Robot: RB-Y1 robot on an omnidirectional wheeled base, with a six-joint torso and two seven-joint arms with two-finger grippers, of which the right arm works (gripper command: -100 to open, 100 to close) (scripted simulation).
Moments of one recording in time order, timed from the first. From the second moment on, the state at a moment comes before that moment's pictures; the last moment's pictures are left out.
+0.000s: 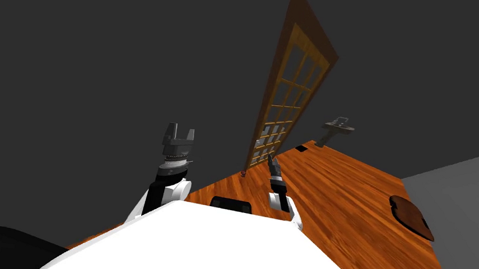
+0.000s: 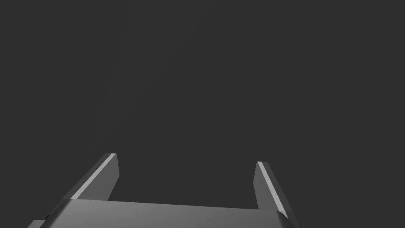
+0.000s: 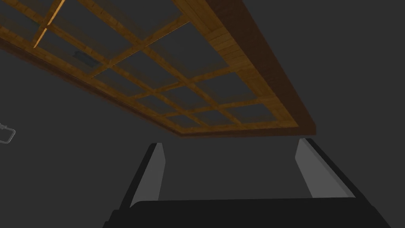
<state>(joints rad) 0.22 -0.08 -0.09 -1.56 0.18 -0.60 0.62</state>
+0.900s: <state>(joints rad) 0.13 -0.09 -0.11 -1.32 0.23 -0.67 0.77</state>
